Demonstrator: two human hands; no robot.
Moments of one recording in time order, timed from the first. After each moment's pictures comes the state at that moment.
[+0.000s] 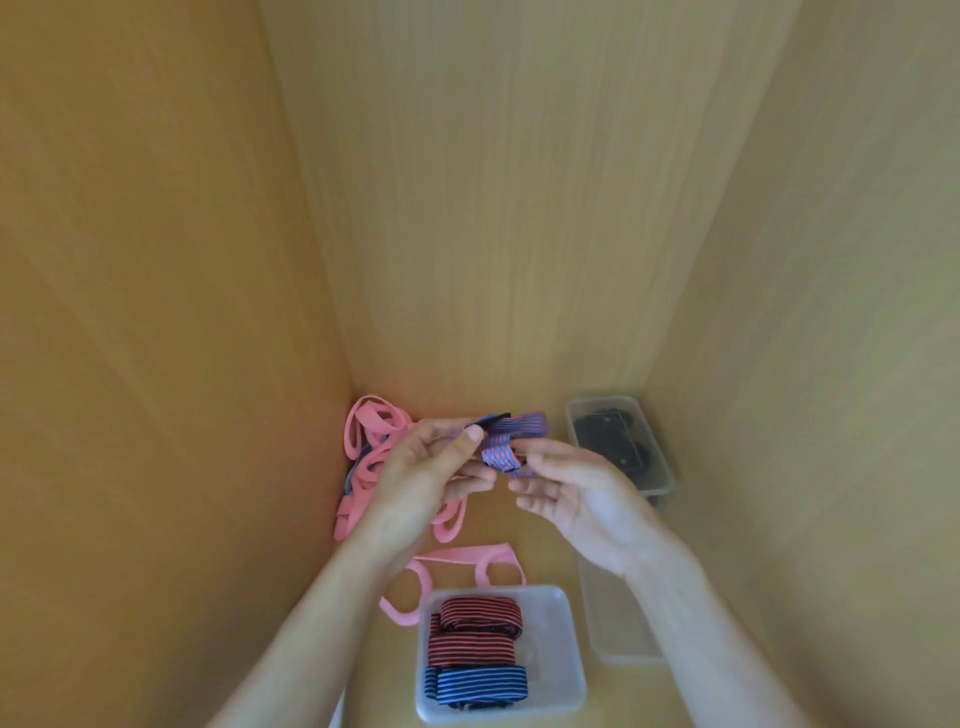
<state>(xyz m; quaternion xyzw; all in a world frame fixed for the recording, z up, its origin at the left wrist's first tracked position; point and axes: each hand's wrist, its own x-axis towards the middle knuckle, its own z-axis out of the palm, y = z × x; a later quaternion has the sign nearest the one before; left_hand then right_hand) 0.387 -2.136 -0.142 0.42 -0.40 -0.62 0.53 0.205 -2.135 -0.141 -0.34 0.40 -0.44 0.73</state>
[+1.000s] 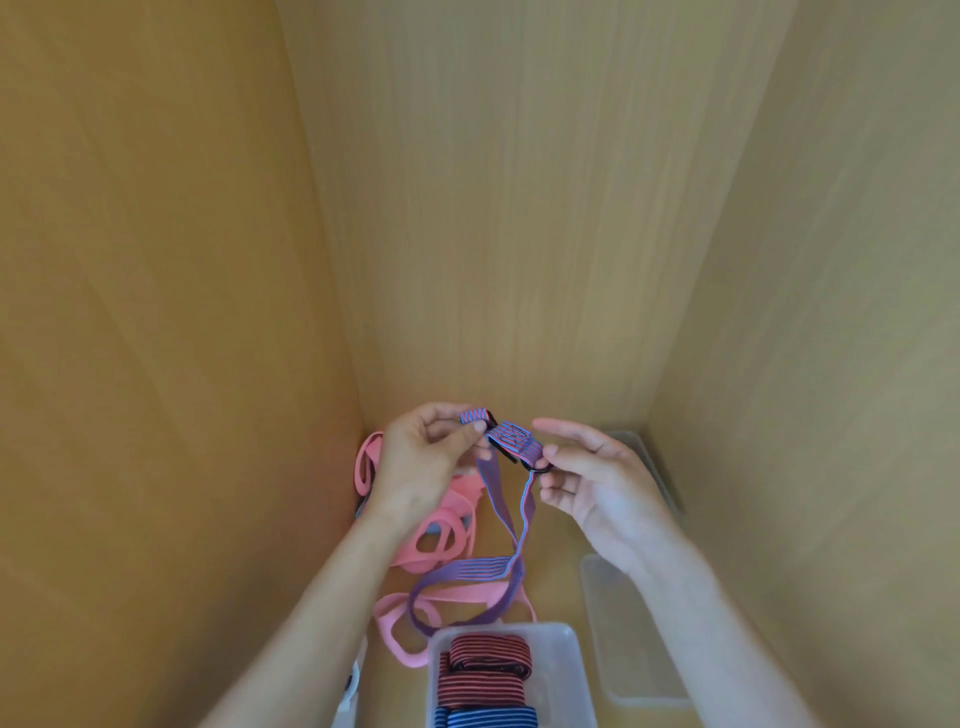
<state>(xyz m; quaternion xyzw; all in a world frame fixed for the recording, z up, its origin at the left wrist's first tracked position) 0.389 -2.172 -0.113 0.47 -0.47 -0.49 0.56 0.205 -2.144 -0.103 -0.36 0.39 -0.53 0.66</state>
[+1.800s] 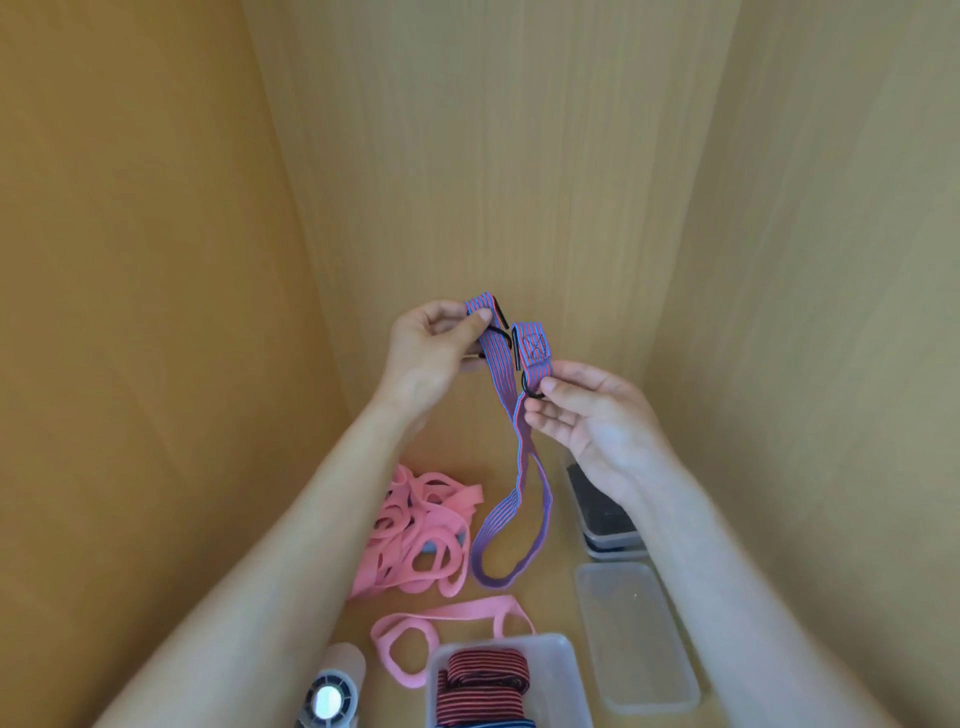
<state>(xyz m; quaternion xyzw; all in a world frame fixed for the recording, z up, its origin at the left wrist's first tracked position) 0.367 -2.210 -0.011 0.42 -0.52 -0.45 0.59 0.202 -2.163 -0.044 -0.38 0.35 -0.59 0.62</state>
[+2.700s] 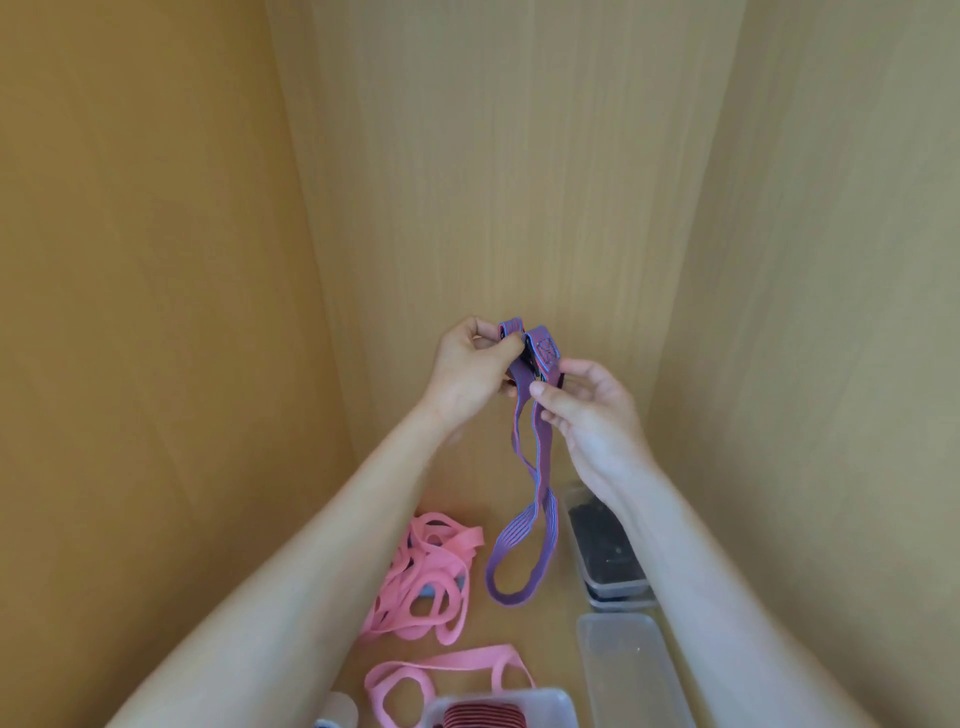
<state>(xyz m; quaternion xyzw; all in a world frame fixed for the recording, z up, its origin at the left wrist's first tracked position) 0.340 -2.222 0.016 0.43 -0.55 -0.45 0.56 0.211 -2.187 -0.018 -0.43 0.37 -0.64 0.52</state>
